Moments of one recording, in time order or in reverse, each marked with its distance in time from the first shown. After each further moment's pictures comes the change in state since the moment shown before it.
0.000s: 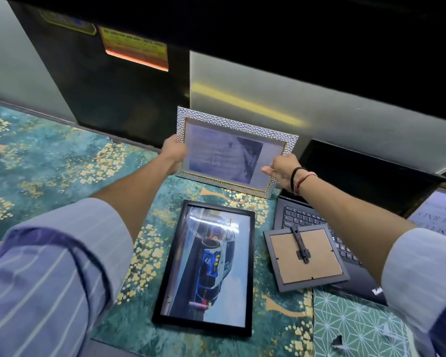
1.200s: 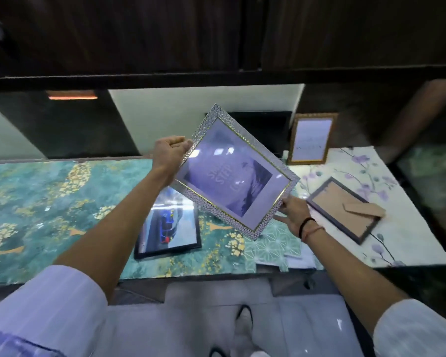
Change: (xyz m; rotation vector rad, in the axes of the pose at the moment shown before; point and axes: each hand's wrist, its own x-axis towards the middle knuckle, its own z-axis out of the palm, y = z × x) left_hand -0.383 0.076 0.103 0.041 -0.147 0.414; right_hand -0.333 0.197 -0.239 0.501 0.153 0.173
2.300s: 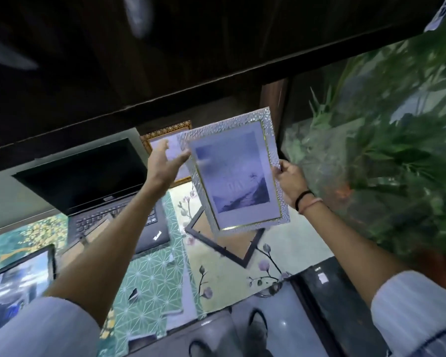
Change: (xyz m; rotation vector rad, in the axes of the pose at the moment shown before) left_hand -0.013 0.064 0.502 0.428 -0.375 0.124; right_hand 0.178 -0.122 -0.427 -0.035 0.196 -0.334
